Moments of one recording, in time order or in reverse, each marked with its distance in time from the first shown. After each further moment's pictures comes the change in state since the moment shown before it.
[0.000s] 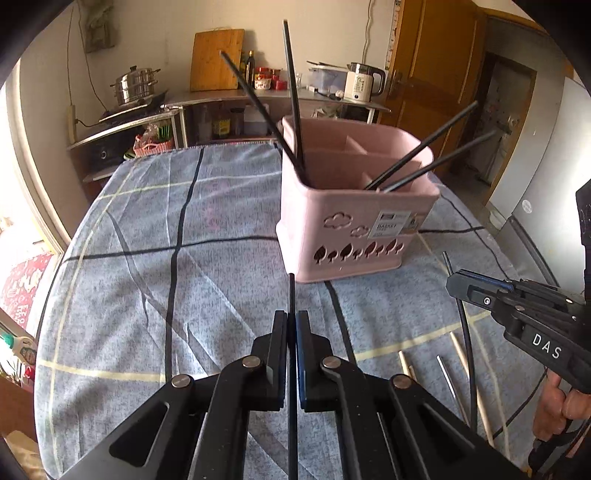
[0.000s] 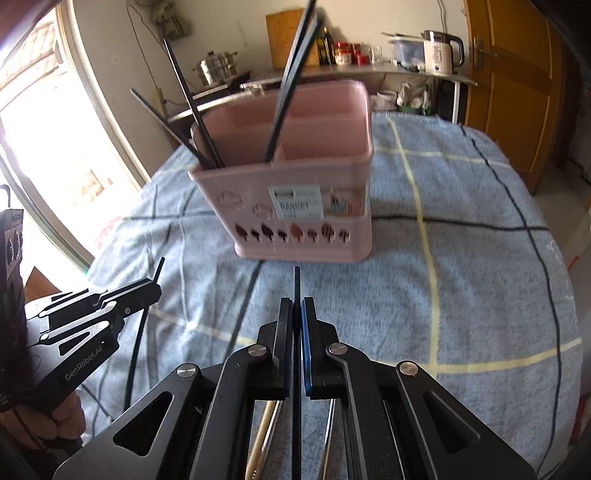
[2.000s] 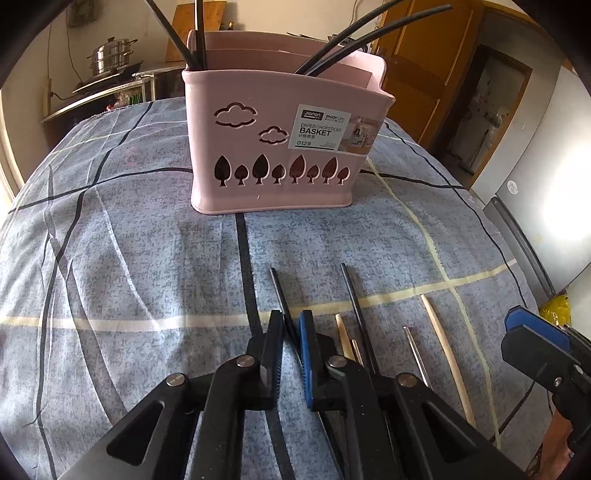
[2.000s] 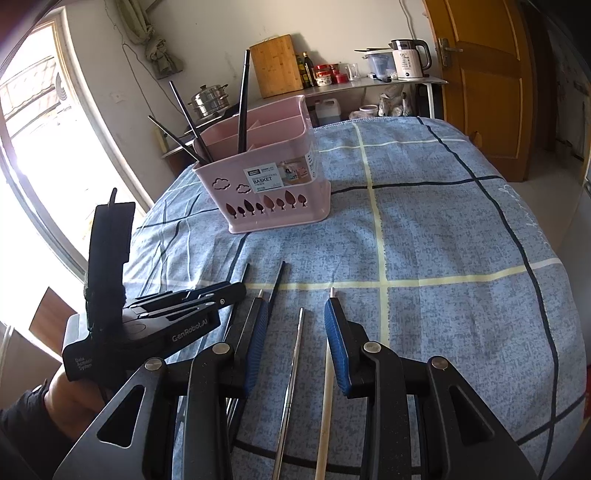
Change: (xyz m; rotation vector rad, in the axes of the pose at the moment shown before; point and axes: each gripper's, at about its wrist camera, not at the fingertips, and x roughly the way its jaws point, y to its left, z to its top) left arm 0.067 -0.065 -0.055 -0.019 0.098 -0.088; right arm -0.044 -0.035 -0.081 0.091 -0.069 0.023
